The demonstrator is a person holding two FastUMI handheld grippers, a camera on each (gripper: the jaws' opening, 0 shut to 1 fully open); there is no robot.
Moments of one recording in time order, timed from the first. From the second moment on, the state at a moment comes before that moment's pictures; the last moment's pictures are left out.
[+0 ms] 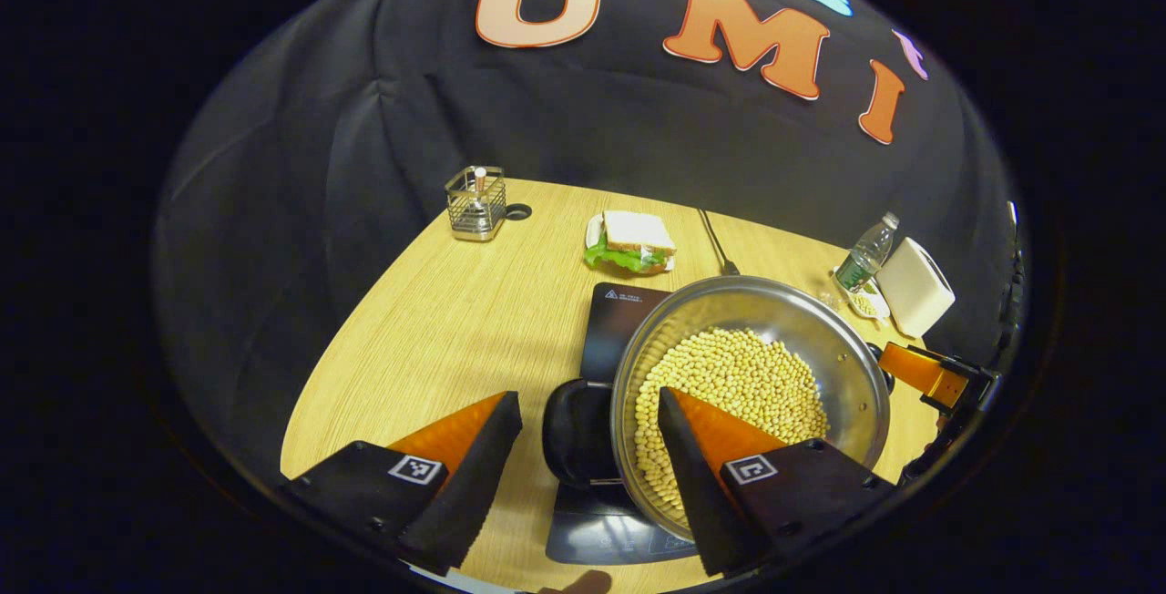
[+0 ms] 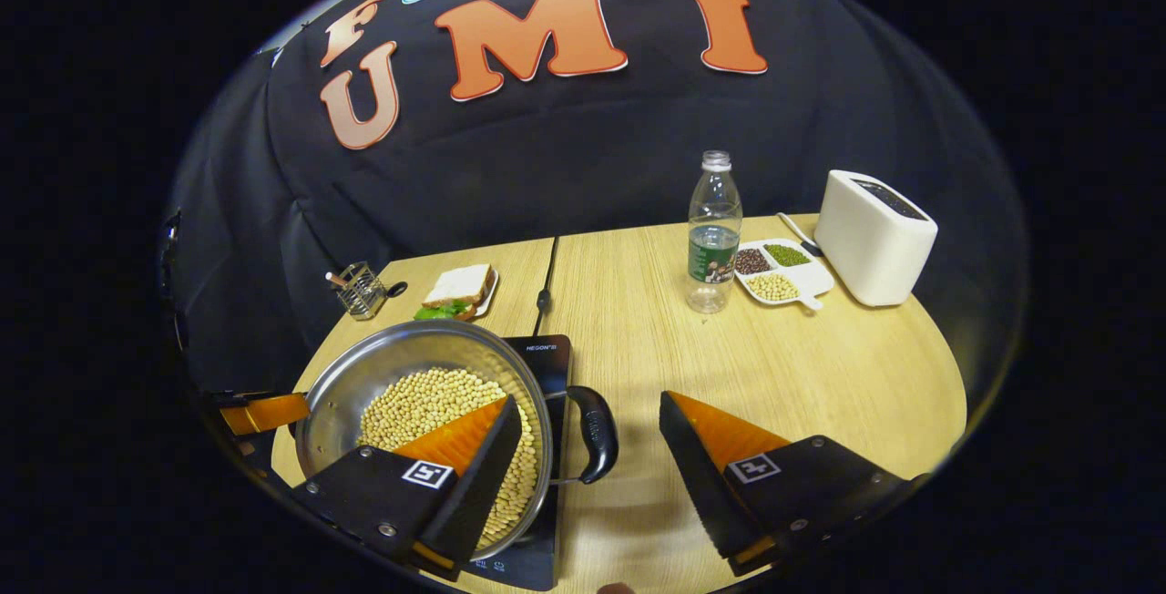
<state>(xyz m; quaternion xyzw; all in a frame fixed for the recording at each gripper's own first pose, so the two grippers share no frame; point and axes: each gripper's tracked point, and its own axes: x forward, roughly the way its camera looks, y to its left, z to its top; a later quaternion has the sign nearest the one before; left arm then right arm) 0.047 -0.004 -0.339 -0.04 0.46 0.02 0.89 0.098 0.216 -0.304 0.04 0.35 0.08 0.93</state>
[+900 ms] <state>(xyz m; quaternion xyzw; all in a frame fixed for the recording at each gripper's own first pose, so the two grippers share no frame) 0.047 -0.048 -0.069 -0.03 0.16 0.05 0.99 0.042 0.113 -0.086 0.01 0.12 0.06 0.99</state>
